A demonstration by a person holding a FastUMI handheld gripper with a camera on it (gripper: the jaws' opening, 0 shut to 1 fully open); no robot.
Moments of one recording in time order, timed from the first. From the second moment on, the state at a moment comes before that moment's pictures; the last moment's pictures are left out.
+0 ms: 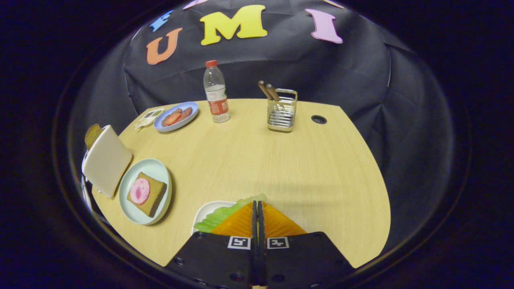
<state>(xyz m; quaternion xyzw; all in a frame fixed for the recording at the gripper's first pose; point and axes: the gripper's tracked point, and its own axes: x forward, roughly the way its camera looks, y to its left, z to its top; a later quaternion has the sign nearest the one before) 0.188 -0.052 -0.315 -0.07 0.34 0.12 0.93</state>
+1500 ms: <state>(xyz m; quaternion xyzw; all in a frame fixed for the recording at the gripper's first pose) 0.122 -0.045 -0.287 -0.11 0.34 0.06 0.93</state>
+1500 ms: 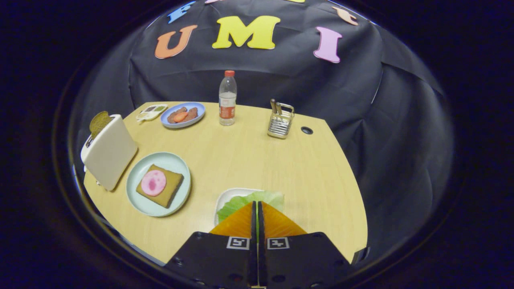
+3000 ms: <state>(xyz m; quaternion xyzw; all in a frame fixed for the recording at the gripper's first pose) 0.182 -0.061 -0.370 -0.06 0.44 0.12 0.89</state>
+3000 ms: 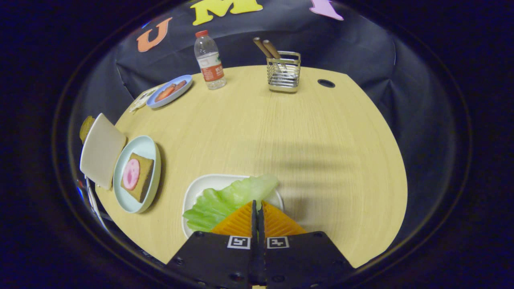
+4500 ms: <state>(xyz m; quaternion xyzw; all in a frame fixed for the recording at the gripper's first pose) 0.072 0.236 -0.267 -0.05 0.39 0.26 0.88</state>
